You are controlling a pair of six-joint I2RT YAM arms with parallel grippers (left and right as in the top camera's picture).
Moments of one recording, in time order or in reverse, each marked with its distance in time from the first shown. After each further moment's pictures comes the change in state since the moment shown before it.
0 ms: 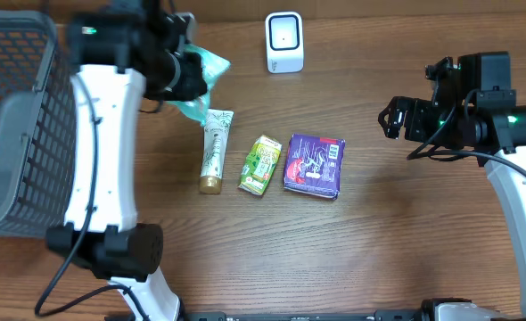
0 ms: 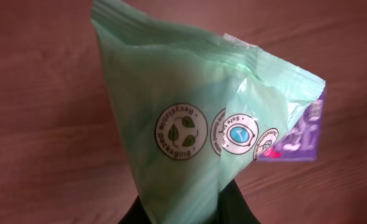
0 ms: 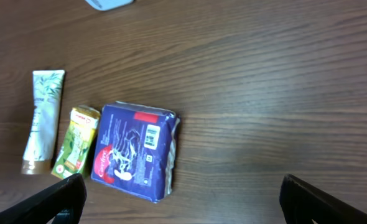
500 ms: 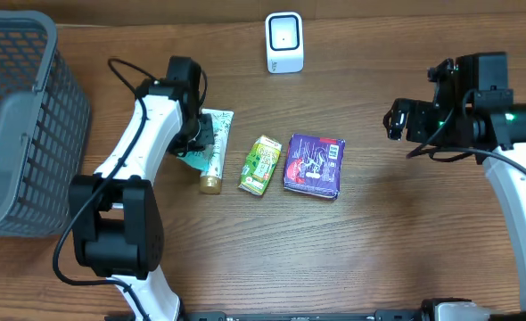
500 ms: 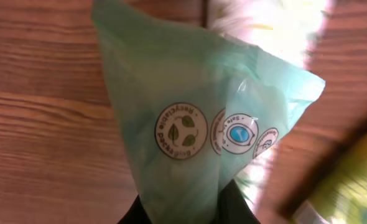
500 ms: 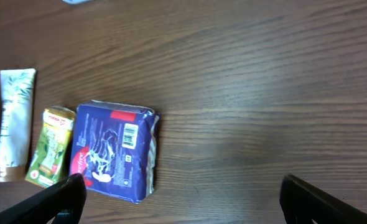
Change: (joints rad) left arm 0.006 0.011 -0.766 0.569 -0.251 -0.197; right arm 0.000 0.027 0.000 -0.020 0.071 0.000
